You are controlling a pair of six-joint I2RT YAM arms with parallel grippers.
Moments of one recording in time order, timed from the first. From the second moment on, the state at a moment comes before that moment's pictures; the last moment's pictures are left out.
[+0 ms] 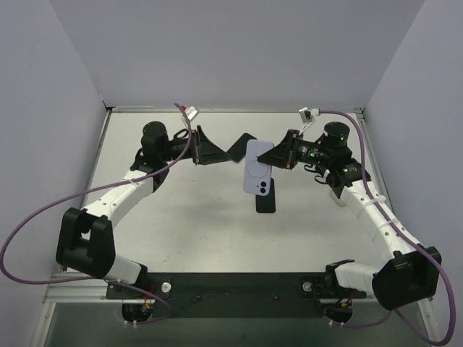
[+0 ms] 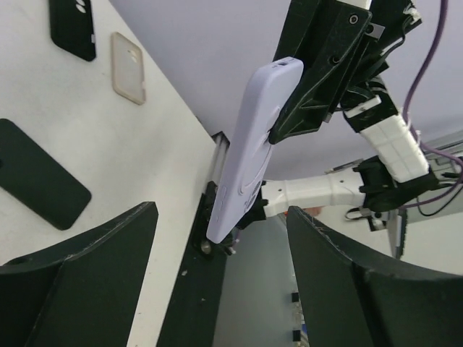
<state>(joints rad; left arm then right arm) -0.35 1.44 1.02 0.39 1.01 -0.96 0.27 1.21 1.02 -0.07 -0.87 0.53</state>
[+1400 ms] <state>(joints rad) -0.41 1.57 1.01 0.89 1.10 -1.41 0.38 1.27 1.16 -0.17 -0.88 0.51</state>
